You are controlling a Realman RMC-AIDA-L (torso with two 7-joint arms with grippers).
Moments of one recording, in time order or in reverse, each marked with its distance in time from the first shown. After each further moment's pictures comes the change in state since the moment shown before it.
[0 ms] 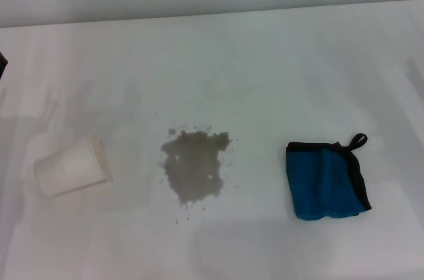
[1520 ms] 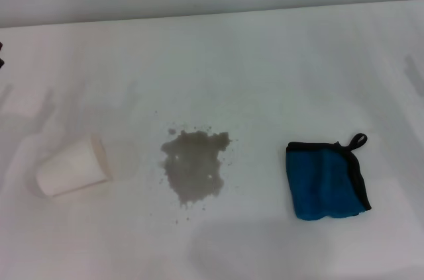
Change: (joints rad) left arm -0.042 0.017 0.000 -0.268 0.218 0.002 -0.555; right arm 0.009 0.000 -0.005 -0.016 0.000 0.000 0.008
